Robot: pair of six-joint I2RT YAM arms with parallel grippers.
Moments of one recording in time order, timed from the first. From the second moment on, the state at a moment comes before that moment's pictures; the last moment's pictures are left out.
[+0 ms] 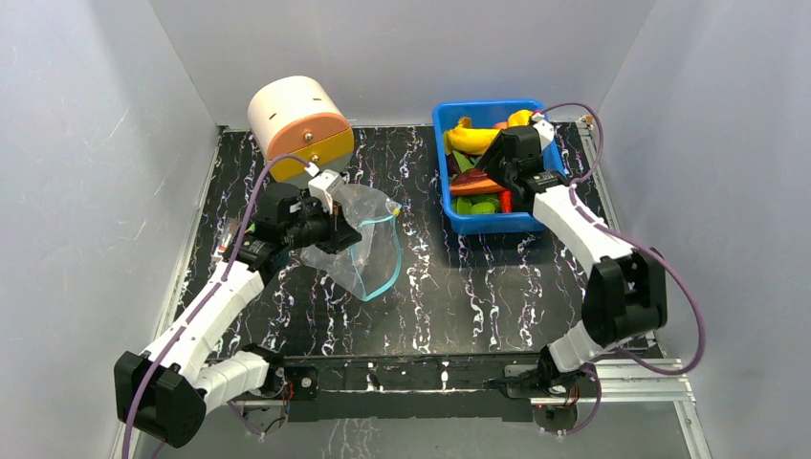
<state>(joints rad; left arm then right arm) -0.38 1.06 0.85 -0.36 0.51 -0.16 0.29 1.50 1.23 -0.26 0.23 0.68</state>
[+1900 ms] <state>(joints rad) -0.38 1.01 0.85 -0.38 0.54 -0.14 0.05 1.95 1.43 -0.14 0.13 1.42</state>
